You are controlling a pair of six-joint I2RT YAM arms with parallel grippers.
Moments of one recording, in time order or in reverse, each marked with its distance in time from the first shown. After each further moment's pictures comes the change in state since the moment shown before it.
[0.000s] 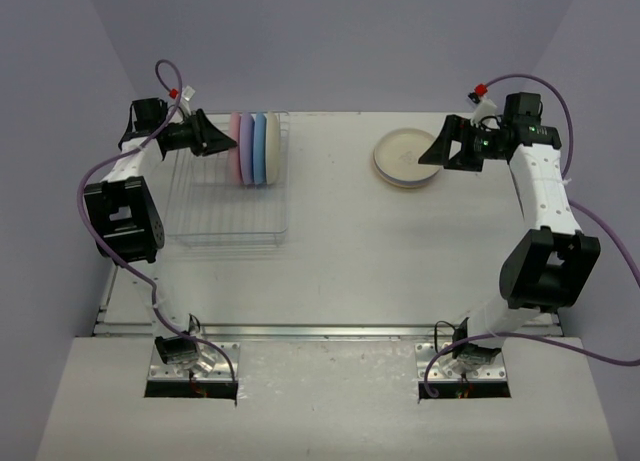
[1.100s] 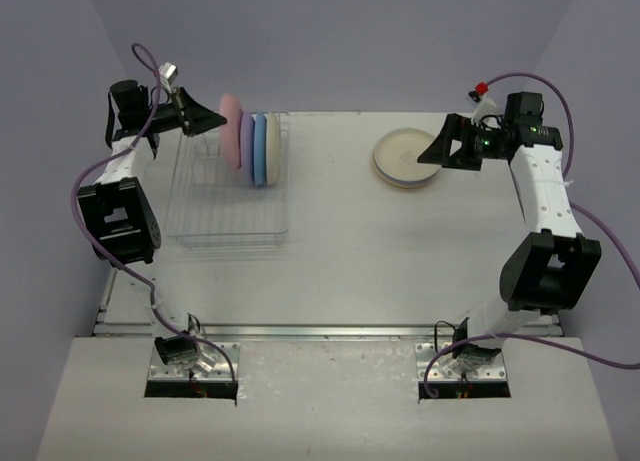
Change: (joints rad) left arm 0.044 -0.008 0.052 0.451 0.259 -0.516; right arm 0.000 -0.015 0.000 -0.001 -0.043 0.002
